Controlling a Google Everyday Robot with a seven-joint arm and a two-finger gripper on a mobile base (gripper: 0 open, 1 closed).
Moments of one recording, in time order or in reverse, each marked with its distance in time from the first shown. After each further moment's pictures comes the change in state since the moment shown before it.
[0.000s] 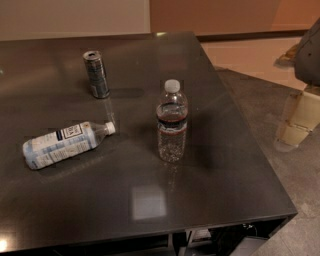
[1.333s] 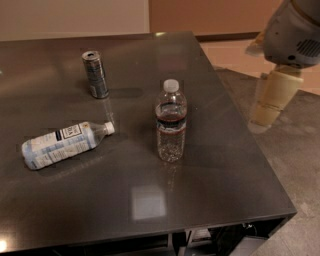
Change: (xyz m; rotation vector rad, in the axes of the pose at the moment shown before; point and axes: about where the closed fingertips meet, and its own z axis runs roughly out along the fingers) arm -0.052 -0.014 0.001 -0.045 -0.046 -0.079
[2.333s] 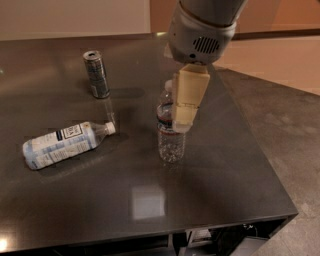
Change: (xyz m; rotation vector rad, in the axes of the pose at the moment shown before) arm -0.131 0.022 0.031 -0.086 -0.046 -0.226
